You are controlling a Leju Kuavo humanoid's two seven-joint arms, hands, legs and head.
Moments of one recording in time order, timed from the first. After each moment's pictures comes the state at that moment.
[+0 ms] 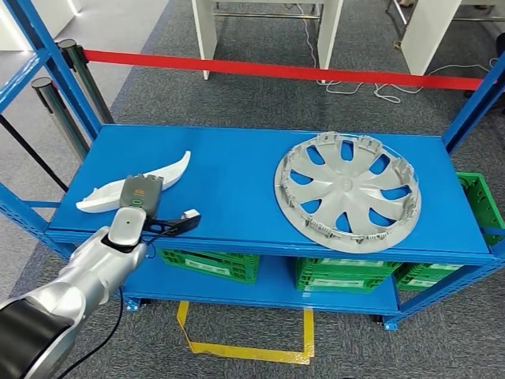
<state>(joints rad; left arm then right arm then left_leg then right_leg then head) -0.79 0.00 -0.59 -0.34 -1.53 0.40 0.25 -0.06 0.21 -1.07 -0.20 1.16 -0.01 0.04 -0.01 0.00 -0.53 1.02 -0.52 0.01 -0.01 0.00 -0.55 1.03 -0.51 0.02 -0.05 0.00</state>
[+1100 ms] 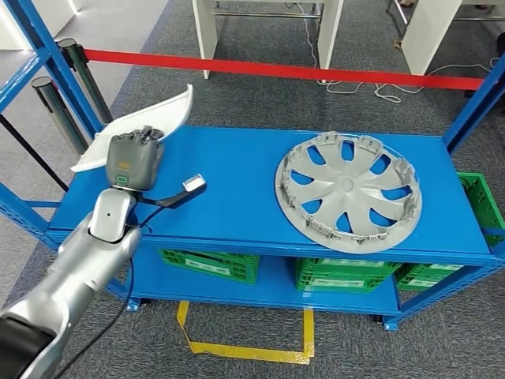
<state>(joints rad) -0.68 0.03 -0.48 -0.84 -1.50 0.70 0.05 -0.06 0.20 -1.07 -0.20 1.22 -0.03 0.03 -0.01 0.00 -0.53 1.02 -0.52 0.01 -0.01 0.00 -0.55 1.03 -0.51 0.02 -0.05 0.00</state>
